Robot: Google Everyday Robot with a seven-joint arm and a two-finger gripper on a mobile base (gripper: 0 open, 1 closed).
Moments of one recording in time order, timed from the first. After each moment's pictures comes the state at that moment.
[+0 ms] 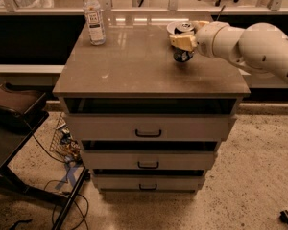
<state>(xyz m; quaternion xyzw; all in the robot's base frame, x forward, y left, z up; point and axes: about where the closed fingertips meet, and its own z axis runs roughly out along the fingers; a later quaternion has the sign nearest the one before) 0.750 -0.142 0.928 -0.31 0.71 0.10 0.63</state>
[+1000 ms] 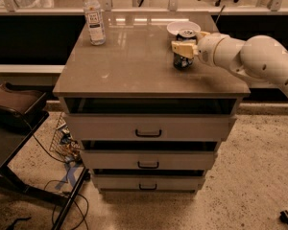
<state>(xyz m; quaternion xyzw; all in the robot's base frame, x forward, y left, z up) 0.755 -0.150 0.890 -0.27 0.72 0.15 0.62</state>
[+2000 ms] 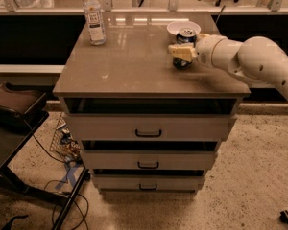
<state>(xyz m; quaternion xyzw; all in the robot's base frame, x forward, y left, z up) 0.756 -0.144 0.889 -0.28 0.72 0.15 0.61</state>
